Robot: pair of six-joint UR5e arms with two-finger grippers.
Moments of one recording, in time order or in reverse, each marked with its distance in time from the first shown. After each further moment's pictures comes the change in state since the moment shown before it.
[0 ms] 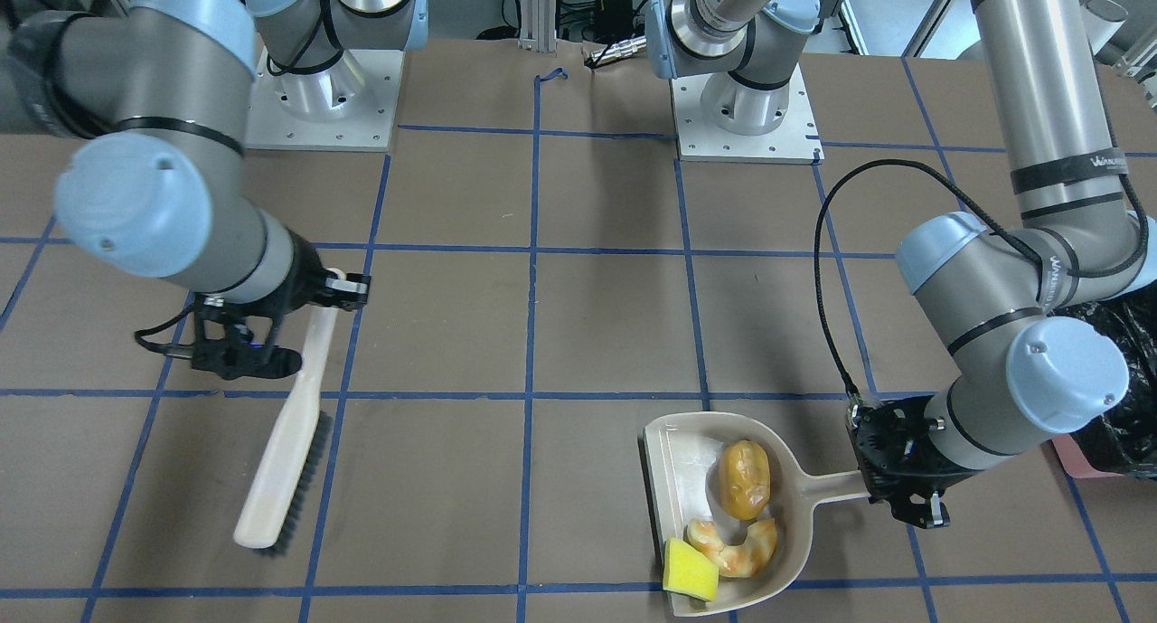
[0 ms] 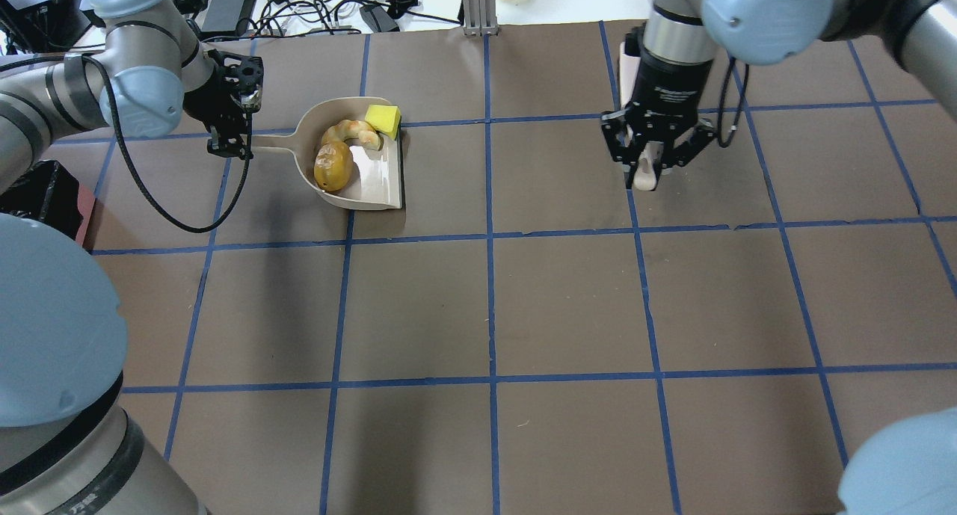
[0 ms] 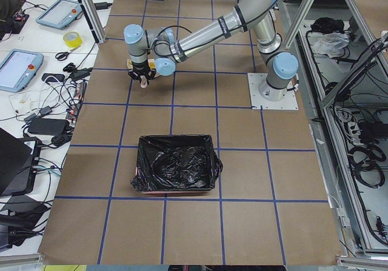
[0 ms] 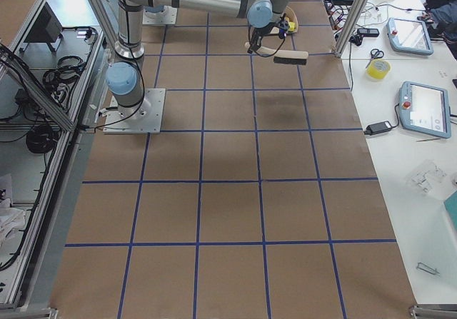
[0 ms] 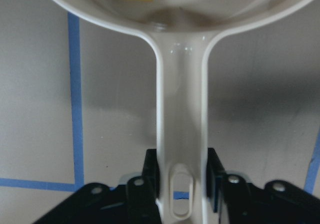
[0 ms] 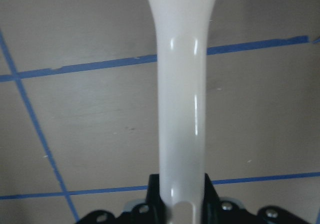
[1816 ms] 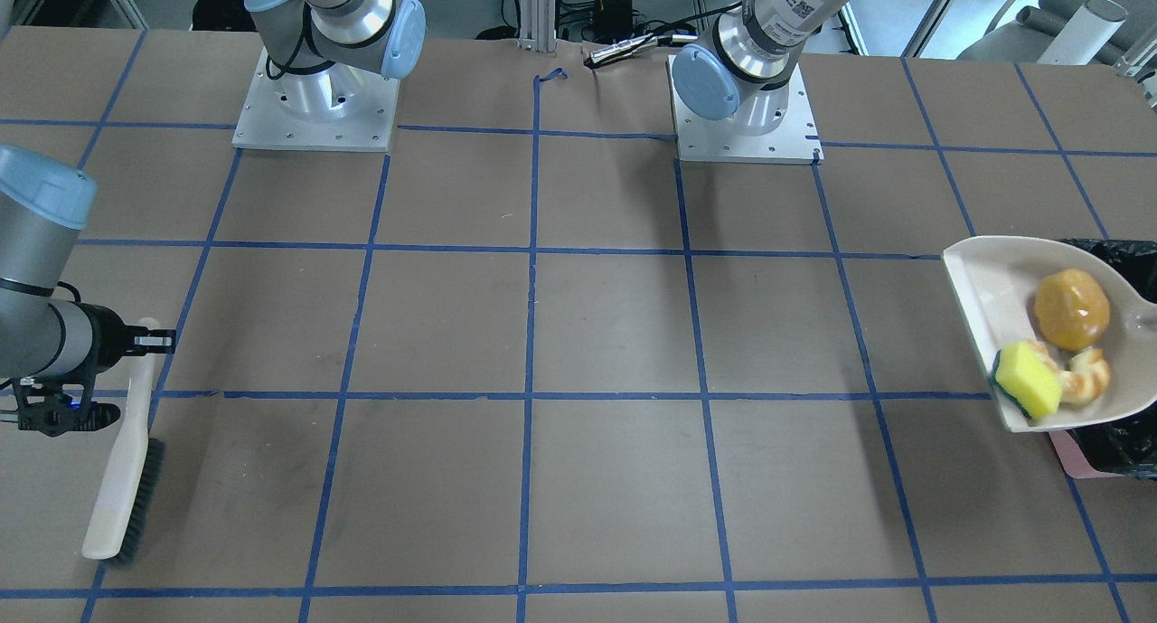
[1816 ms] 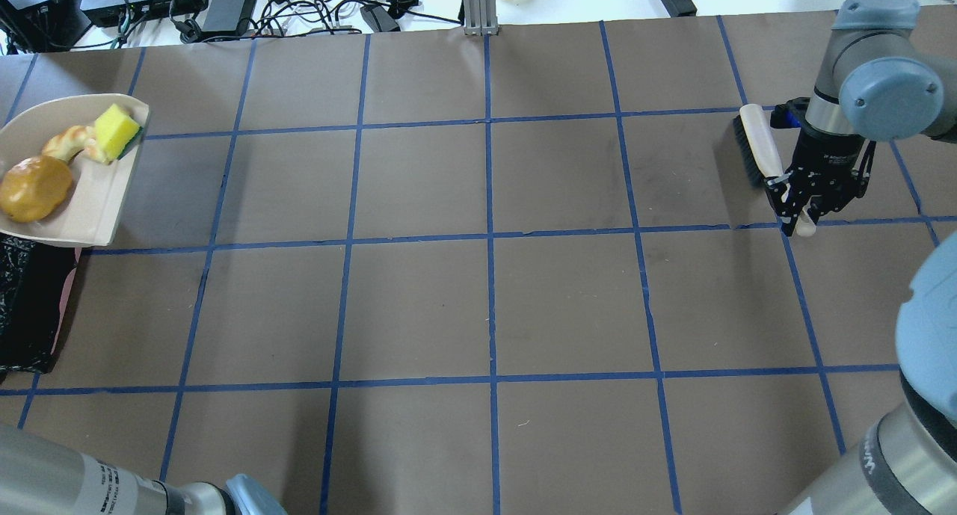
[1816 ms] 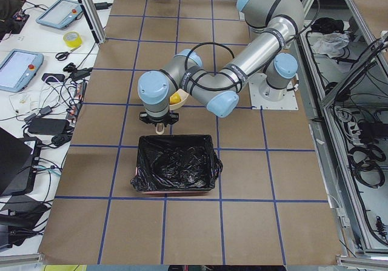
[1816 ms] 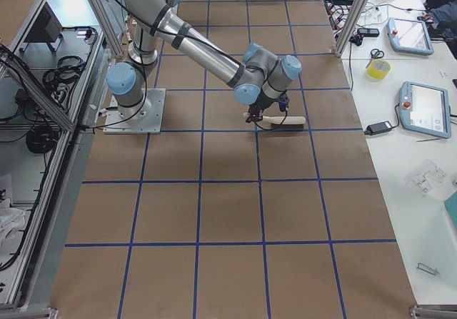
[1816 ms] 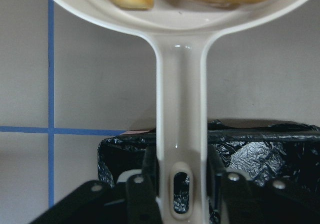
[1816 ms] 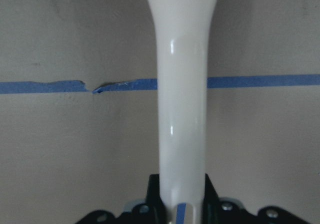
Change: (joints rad) left arm 0.622 0.101 0.294 -0.504 -0.132 0.732; right arm -0.294 0.136 0.172 -0.268 -0.258 -0.363
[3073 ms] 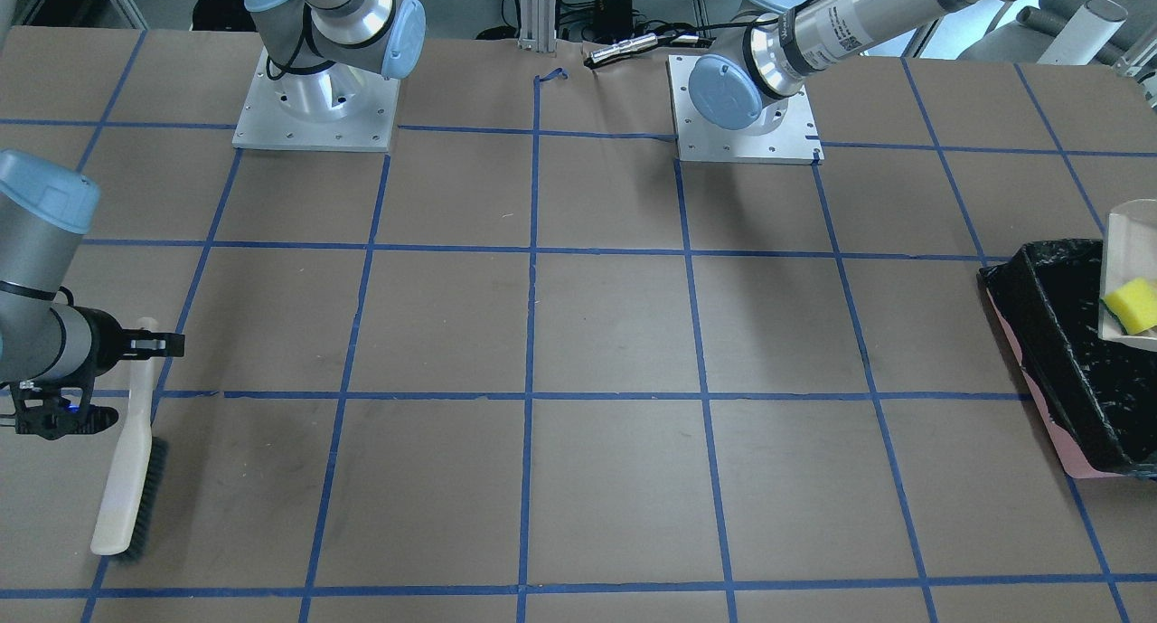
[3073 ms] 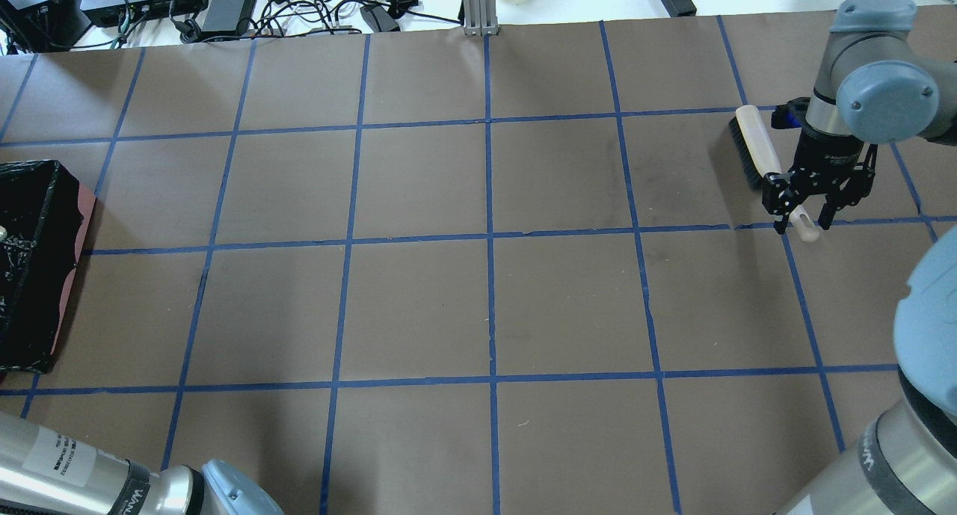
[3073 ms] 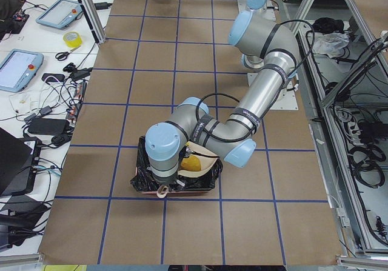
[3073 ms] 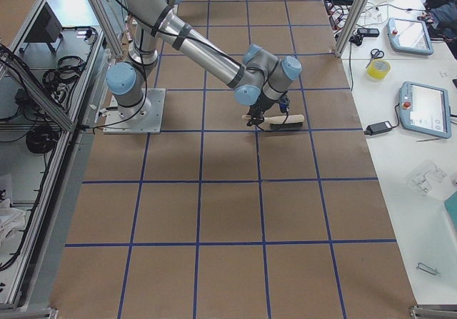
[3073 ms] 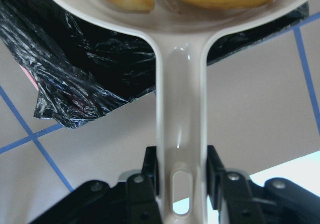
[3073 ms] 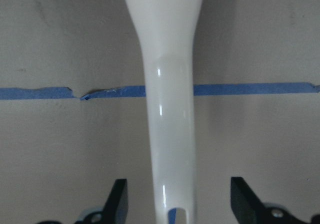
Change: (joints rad) left arm 0.139 -0.229 0.290 0.180 0.176 0.599; right arm 0.000 0.009 0.001 -0.026 -0.014 -0.010
